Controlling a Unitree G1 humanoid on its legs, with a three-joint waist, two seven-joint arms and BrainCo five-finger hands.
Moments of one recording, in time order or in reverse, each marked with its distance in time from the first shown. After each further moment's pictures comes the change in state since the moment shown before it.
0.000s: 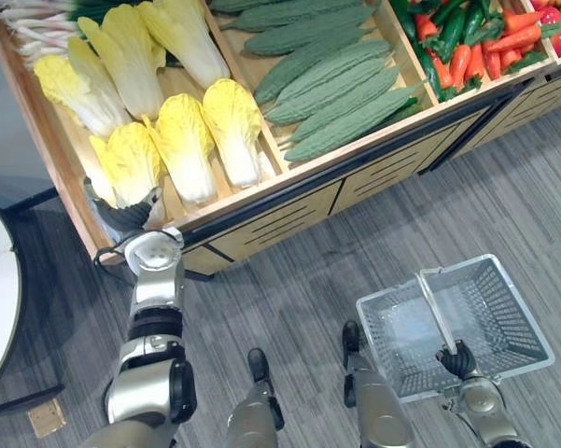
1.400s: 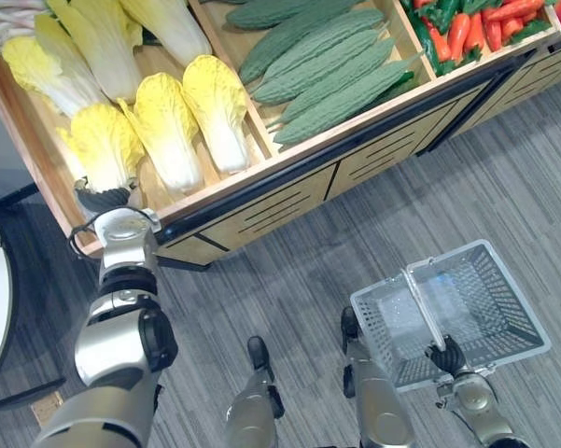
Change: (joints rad) left arm -0.273 0.151 0.114 0.379 -0.002 0.086 -0.160; right arm -0.001 -0.008 0.080 -0.025 0.011 -0.025 0.037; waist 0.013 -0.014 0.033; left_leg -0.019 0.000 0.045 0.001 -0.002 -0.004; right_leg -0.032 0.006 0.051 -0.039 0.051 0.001
